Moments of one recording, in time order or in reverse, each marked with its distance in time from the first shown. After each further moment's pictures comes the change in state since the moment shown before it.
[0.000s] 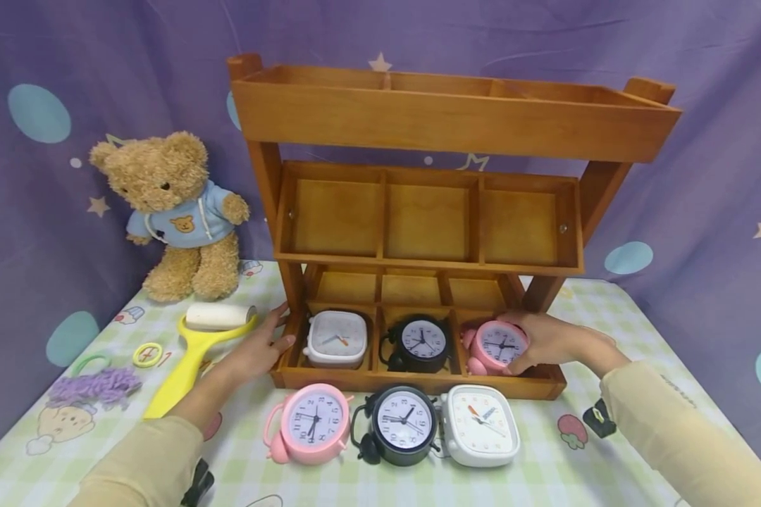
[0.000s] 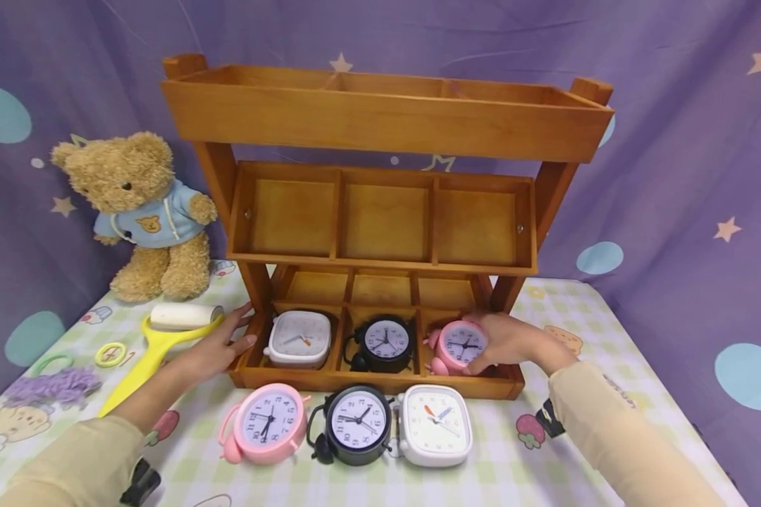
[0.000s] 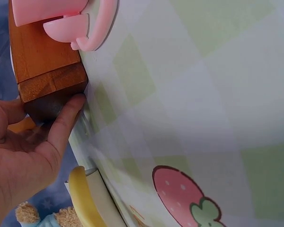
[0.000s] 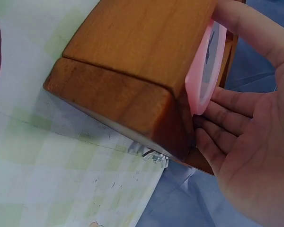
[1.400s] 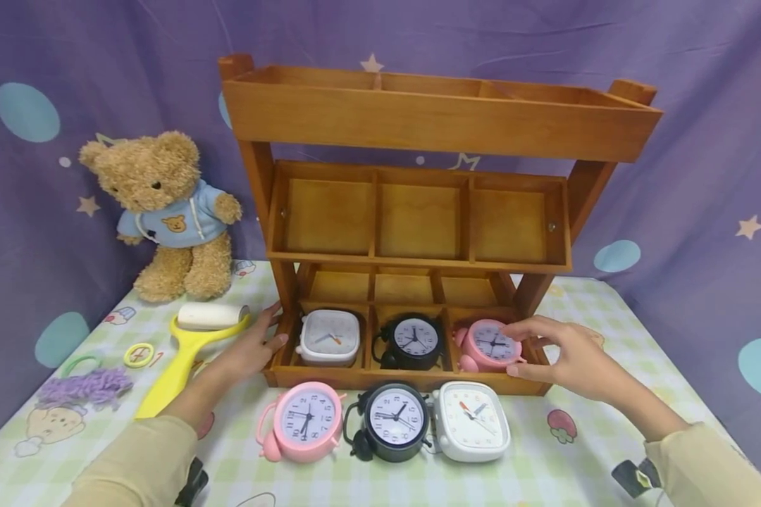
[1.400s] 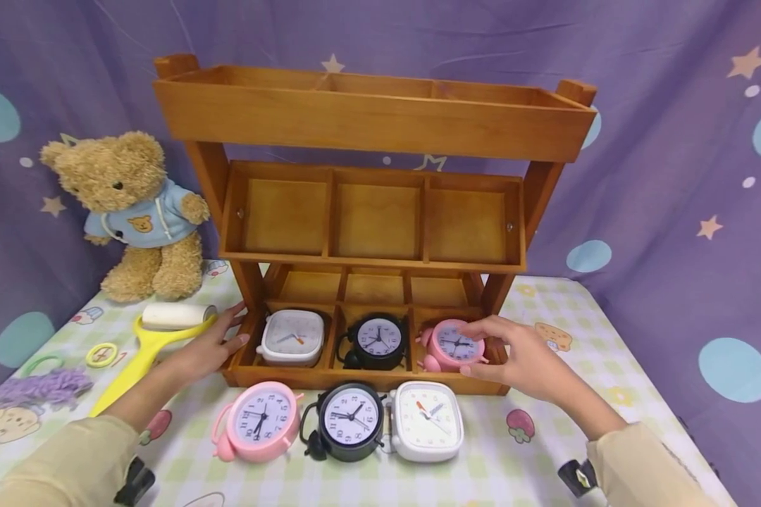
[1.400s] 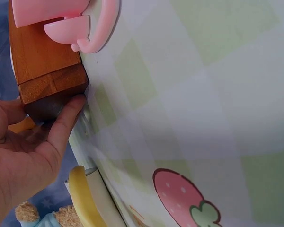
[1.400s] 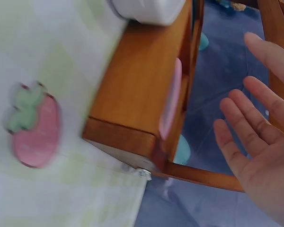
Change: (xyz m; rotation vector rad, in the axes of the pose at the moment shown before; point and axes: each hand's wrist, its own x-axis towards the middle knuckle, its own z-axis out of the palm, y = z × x) left_hand -0.001 0.002 0.001 -0.033 -0.013 -0.005; right_hand -0.064 -0.033 0.013 -0.018 0.441 -0.143
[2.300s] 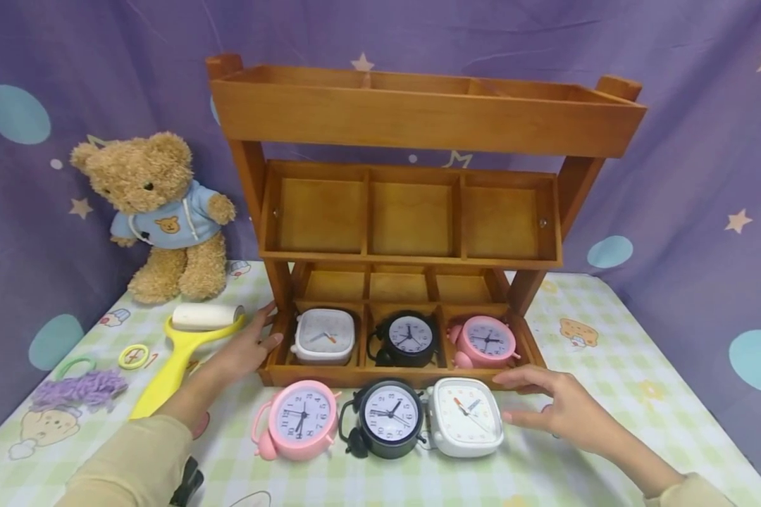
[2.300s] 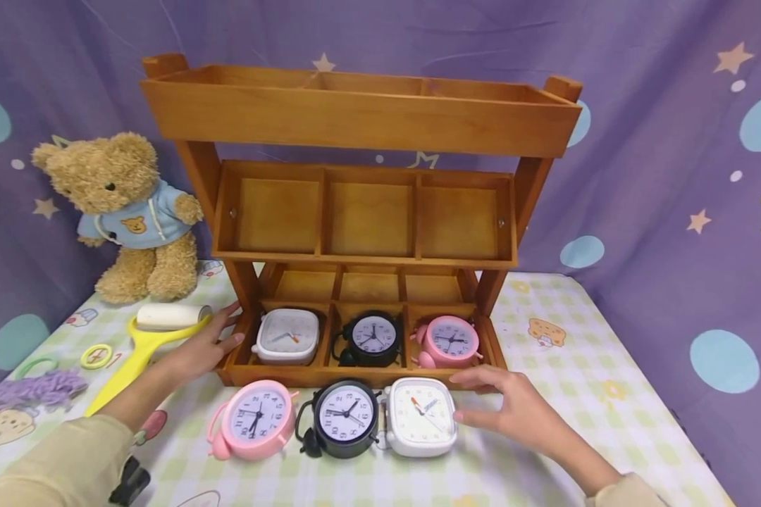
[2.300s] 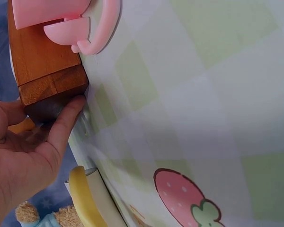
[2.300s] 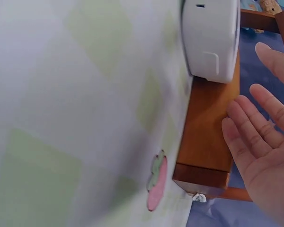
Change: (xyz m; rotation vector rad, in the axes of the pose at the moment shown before) left_hand 0.001 0.000 0.000 -0.003 -0.017 -0.020; right_hand -0.051 -0.002 0.041 0.221 -0.009 0.027
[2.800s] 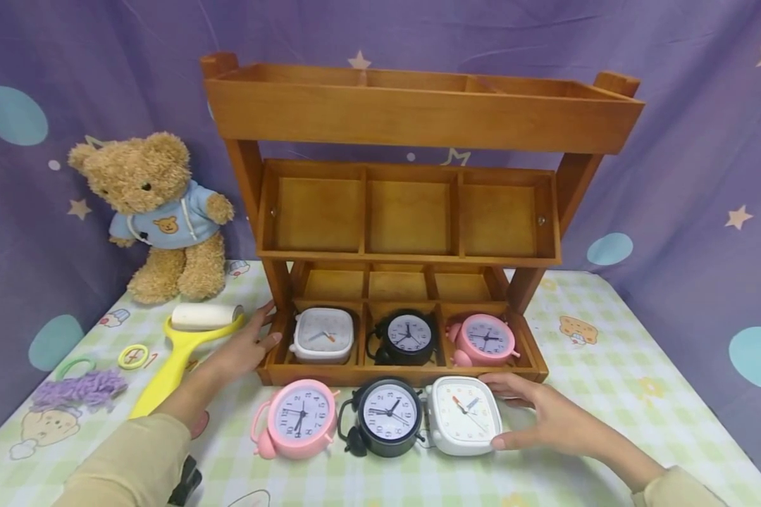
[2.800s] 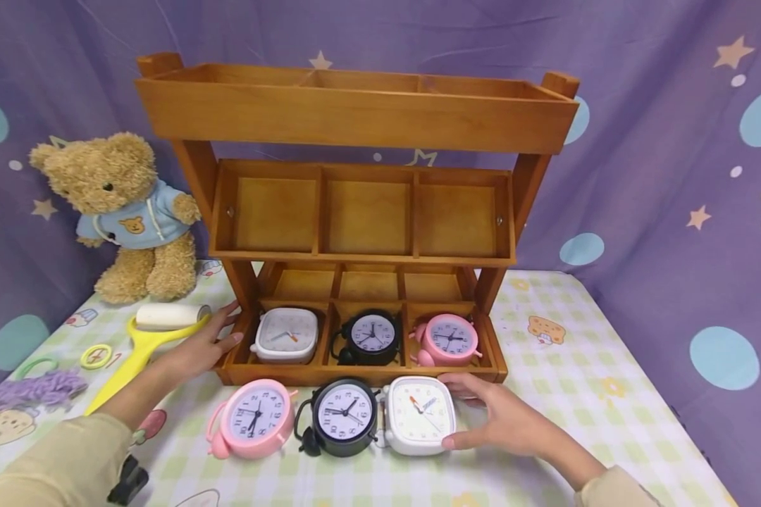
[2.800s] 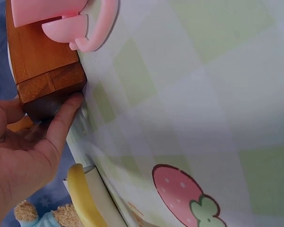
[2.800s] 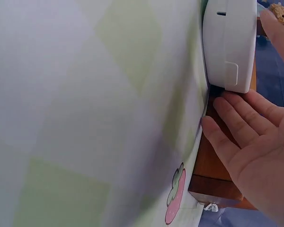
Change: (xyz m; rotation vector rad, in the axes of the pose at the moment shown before) left_hand -0.001 -0.001 -0.002 0.031 -0.004 0.003; right_hand 0.000 0.005 0.009 0.136 -0.242 0.110
